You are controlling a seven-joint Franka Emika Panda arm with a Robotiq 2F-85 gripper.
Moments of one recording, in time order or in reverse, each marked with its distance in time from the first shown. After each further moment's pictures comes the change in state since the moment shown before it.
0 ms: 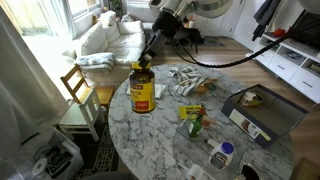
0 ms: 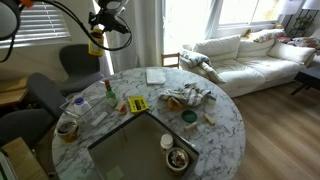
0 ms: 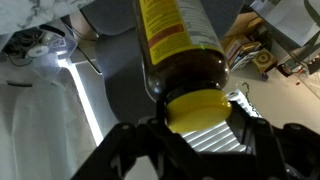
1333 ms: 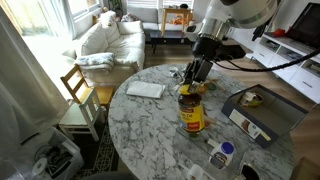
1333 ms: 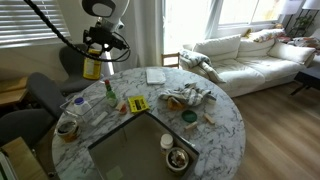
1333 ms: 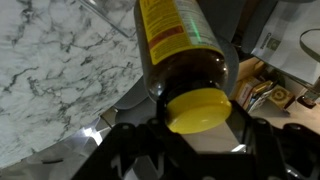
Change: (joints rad) arm 0.141 -0.367 -0.406 -0.517 0.052 -0.055 -0.105
